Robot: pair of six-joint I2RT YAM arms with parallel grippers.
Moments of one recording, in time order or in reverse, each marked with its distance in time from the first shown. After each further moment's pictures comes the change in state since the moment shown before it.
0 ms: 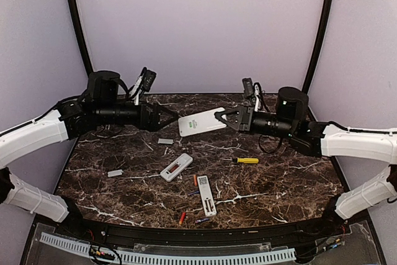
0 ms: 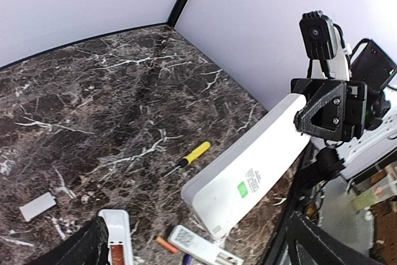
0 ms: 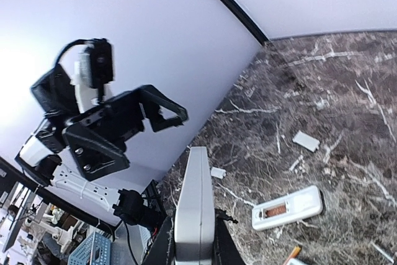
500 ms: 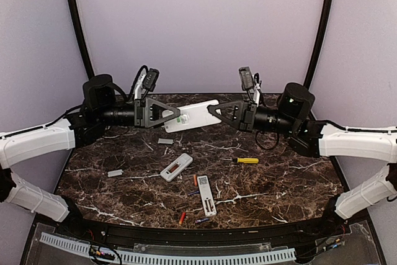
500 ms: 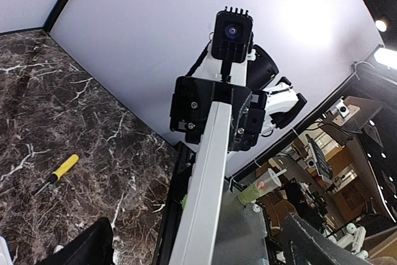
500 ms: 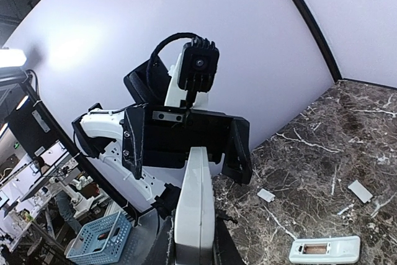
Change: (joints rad) left arm 0.035 0.015 -0.143 0.508 0.478 -0.410; right arm 0.037 0.002 0.018 0.240 -0.171 -0.079
